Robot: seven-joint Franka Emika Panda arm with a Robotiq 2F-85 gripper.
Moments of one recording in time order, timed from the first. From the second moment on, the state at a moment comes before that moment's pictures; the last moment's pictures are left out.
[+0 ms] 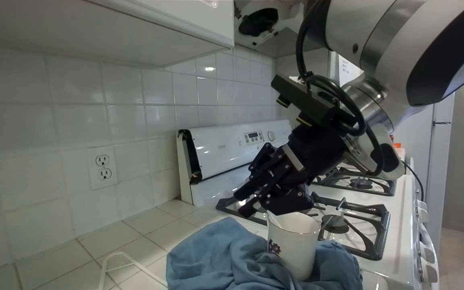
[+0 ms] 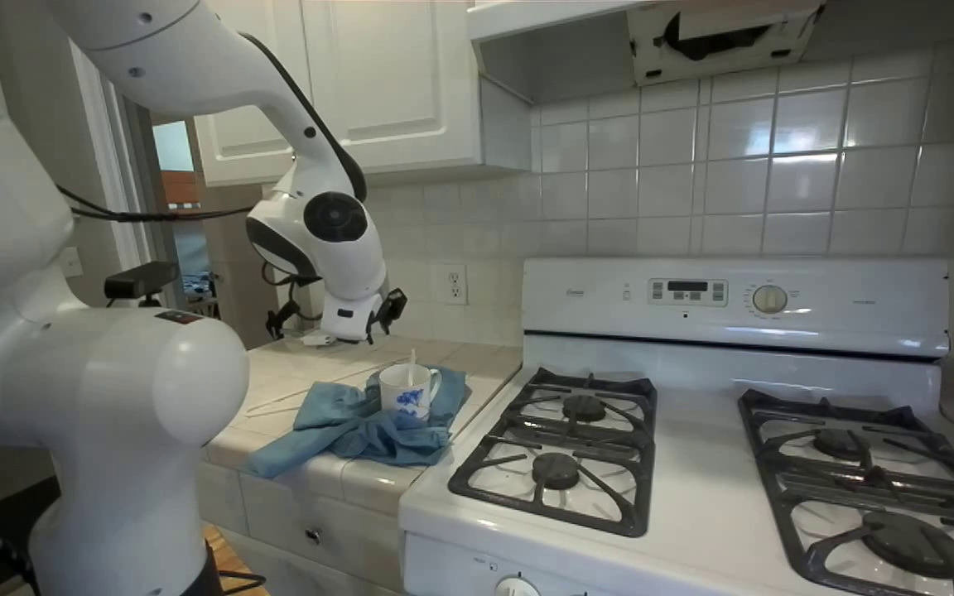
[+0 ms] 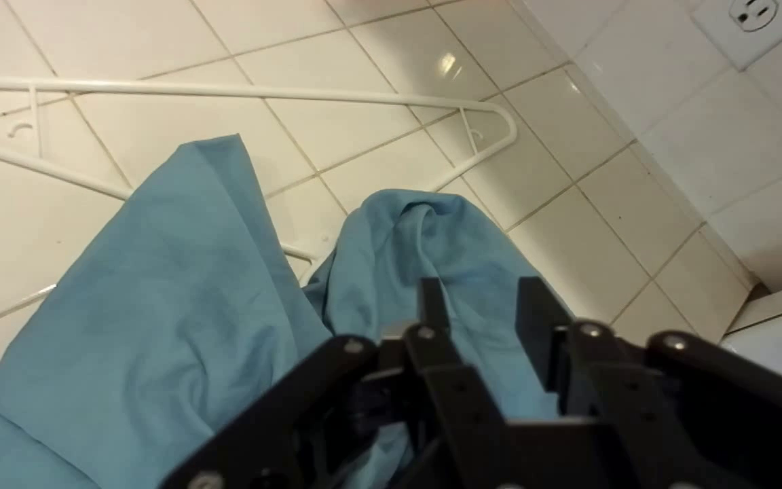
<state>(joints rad) 0.58 -0.41 -0.10 -2.77 1.84 2.90 0.49</state>
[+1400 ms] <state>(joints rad) 0.15 -0.25 0.38 -2.75 0.62 2.68 1.50</state>
